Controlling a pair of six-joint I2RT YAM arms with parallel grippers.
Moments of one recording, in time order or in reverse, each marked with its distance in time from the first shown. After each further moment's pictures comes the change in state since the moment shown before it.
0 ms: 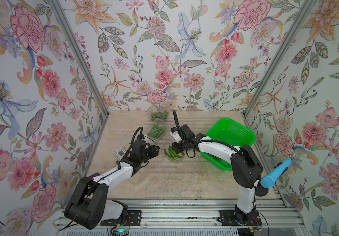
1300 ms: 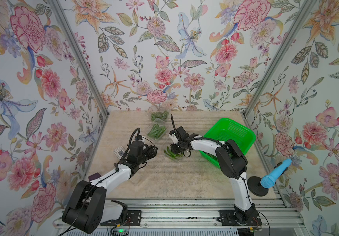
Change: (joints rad) left arm 0.024 -0.040 -0.032 0.003 0.005 0.000; right arm -0.034 0.202 0.101 0.000 -0.015 0.044
